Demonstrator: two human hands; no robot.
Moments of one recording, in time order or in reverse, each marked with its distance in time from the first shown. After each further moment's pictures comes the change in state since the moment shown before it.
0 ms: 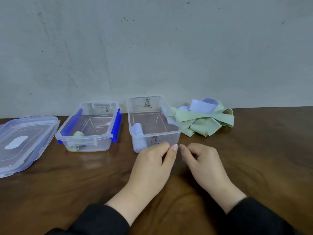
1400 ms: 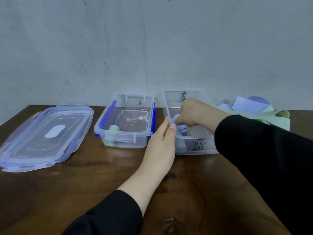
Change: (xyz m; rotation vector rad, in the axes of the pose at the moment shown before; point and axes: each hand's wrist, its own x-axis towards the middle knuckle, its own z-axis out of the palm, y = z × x) left_hand 0.030 -0.058 -0.052 -0.465 0.043 -0.594; right_hand 0.177 -0.080 0.095 -0.539 -0.581 0.230
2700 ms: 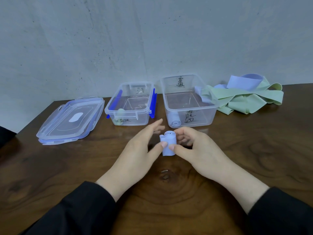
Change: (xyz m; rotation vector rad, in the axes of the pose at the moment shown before) left_hand -0.093 -0.010 -0.052 0.566 -0.135 0.329; right_hand -0.180 0.041 0.088 0.844 0.089 -0.392
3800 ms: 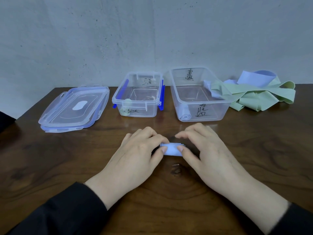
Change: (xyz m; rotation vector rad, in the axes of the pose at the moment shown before) left_hand -0.026 -0.012 -0.023 0.484 -0.091 0.108; right_hand -0.019 -0.010 0.020 -0.520 0.105 -0.231
